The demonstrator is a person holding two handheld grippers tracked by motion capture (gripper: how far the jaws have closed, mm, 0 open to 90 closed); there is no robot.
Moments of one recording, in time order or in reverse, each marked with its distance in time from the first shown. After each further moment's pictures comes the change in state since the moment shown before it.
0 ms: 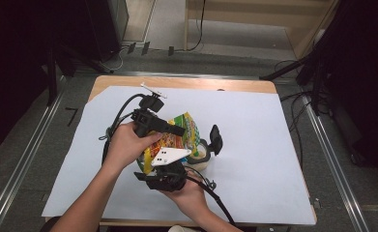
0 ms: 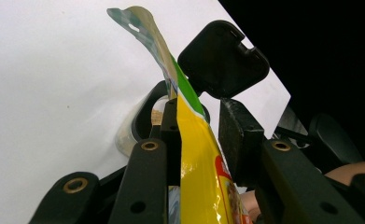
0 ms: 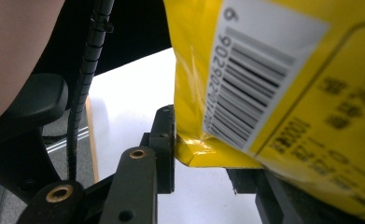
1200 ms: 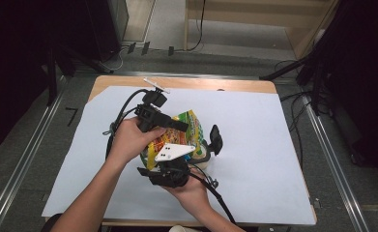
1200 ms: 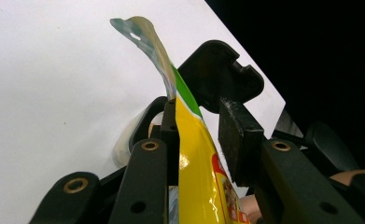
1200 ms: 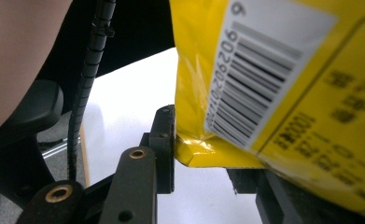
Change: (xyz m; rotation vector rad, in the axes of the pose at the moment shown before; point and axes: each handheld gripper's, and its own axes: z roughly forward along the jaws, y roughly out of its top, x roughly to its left) left arm 0.001 0.013 0.002 -0.019 -0.020 0.009; right arm -0.008 0.004 -0.006 -0.011 -0.024 0.017
